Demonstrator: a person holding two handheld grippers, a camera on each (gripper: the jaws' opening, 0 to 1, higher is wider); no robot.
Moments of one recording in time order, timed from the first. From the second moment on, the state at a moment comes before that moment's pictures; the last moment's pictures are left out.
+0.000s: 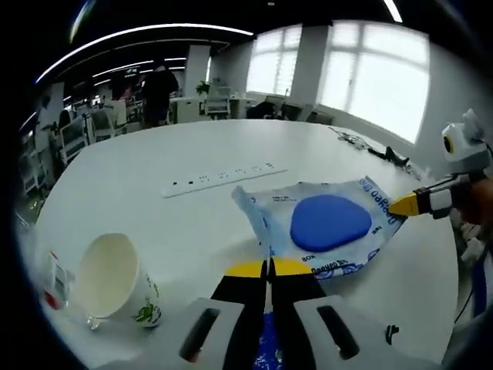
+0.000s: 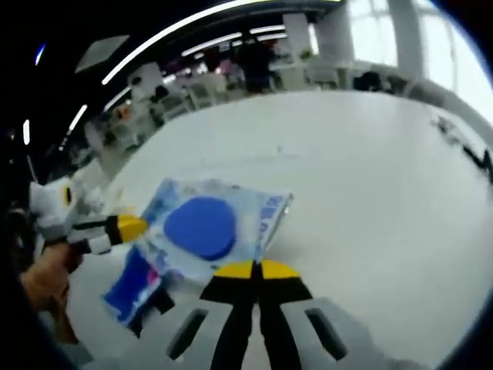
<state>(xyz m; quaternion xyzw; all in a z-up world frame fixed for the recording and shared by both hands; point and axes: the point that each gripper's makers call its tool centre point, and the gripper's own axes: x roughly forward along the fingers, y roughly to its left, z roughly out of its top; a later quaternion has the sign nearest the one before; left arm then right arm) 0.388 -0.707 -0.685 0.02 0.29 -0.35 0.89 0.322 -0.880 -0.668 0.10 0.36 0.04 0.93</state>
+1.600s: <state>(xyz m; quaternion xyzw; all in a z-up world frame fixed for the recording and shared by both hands) 0.389 -0.644 -0.727 -0.05 0.33 -0.20 0.92 0.372 -0.835 -0.712 0.14 0.38 0.09 0.91</state>
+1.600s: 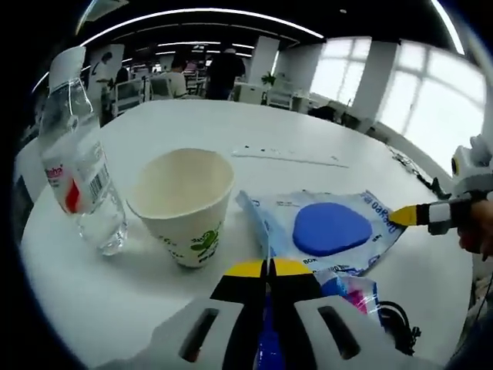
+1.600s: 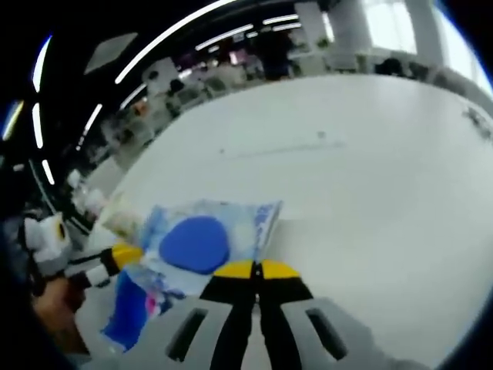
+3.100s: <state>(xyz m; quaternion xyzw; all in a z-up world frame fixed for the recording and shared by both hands) 0.389 -0.642 -0.714 -0.04 0.30 -0.20 0.93 0.367 -0.840 -0.736 0.08 0.37 0.11 0.92</state>
